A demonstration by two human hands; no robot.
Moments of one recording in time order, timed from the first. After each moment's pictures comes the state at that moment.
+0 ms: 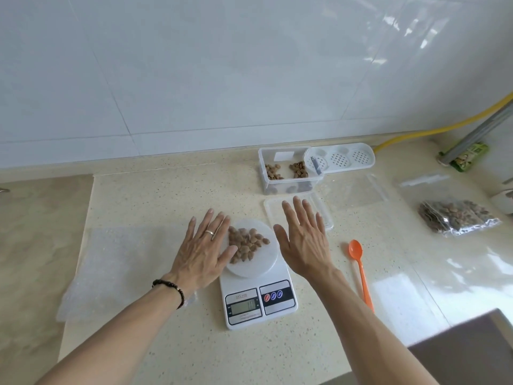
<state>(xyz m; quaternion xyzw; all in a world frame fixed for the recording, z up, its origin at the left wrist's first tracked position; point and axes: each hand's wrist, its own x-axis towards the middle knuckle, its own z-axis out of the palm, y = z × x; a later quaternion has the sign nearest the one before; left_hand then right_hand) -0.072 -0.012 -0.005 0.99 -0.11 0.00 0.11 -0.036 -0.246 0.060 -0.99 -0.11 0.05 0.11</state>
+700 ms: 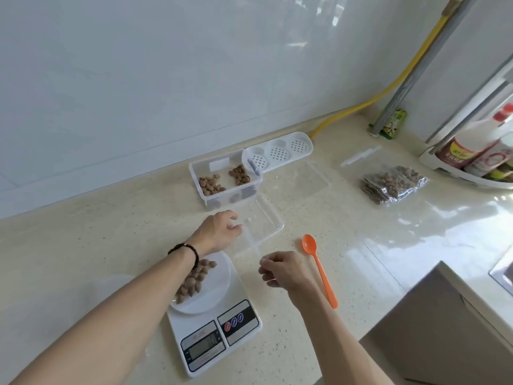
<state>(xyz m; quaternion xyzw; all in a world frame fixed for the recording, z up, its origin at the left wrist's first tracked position) 0.058 -0.139 0.038 0.90 -0.07 -0.24 0.35 -0.048 -0.310 0.048 -0.74 0.28 0.21 0.57</state>
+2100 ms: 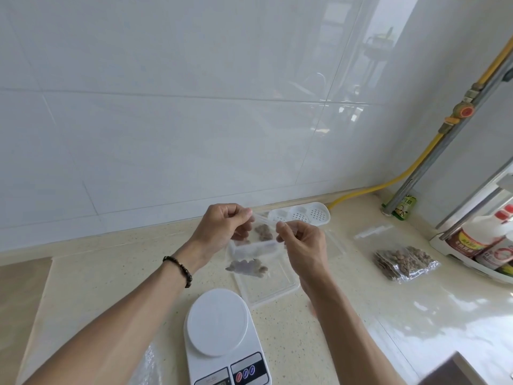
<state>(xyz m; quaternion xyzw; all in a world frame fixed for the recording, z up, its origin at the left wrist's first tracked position) 0.031 -0.087 0.202 0.70 -0.04 -0.05 0.71 0.005 -0.263 0.196 -0.78 0.06 -0.10 0.62</state>
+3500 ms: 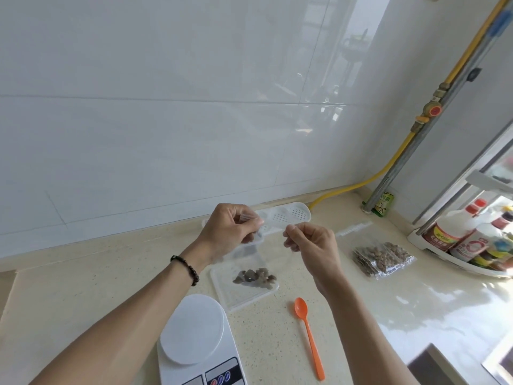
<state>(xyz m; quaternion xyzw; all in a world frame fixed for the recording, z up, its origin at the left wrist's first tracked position) 0.039 -0.150 0.213 0.73 -0.11 -0.04 0.68 0.001 -0.337 0.210 -0.79 0.03 -0.08 0.61</state>
